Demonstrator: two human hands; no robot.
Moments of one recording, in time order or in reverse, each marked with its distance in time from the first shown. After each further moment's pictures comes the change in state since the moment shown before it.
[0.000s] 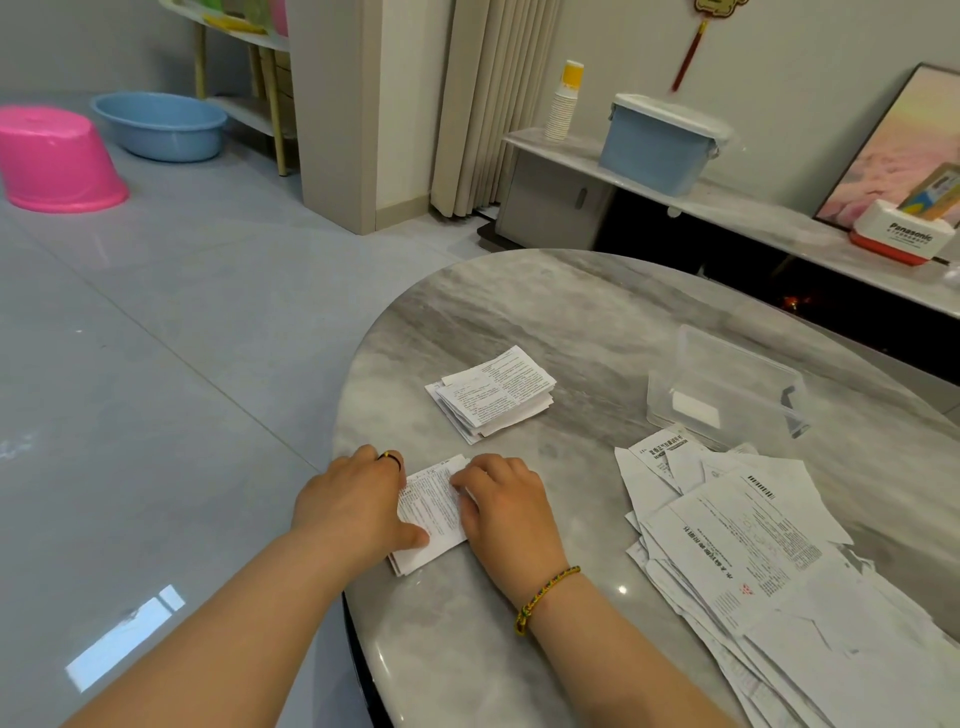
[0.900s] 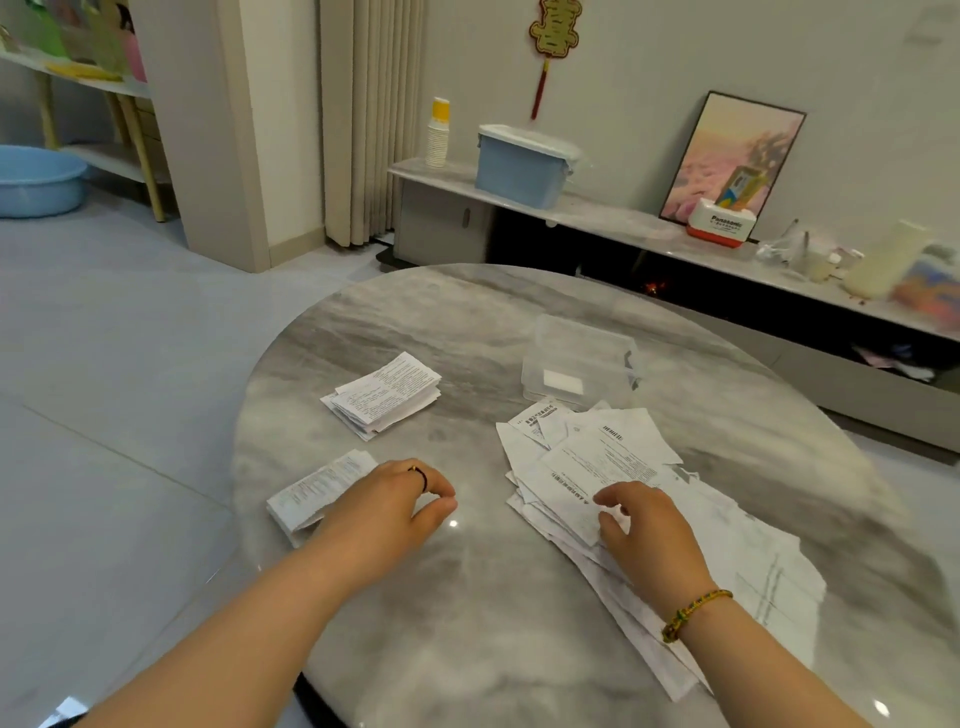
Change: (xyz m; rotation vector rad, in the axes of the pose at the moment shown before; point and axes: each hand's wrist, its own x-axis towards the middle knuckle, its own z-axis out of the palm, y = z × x) left_hand -0.046 0.079 0.008 -0.326 0.092 0.488; right_hand -0.140 0.109 -0.104 0.103 0.070 0.597
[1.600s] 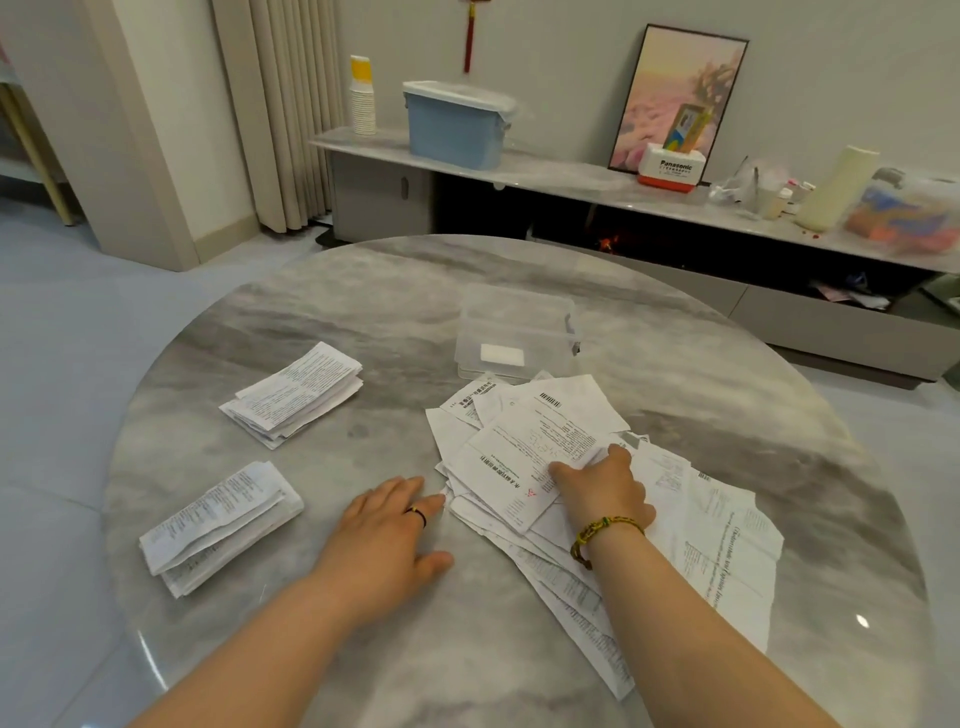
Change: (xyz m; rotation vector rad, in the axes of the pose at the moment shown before) left_hand 0.036 0.024 0.073 0.424 -0.317 0.018; right_hand 0.048 0.028 0.015 0.295 0.015 0.712
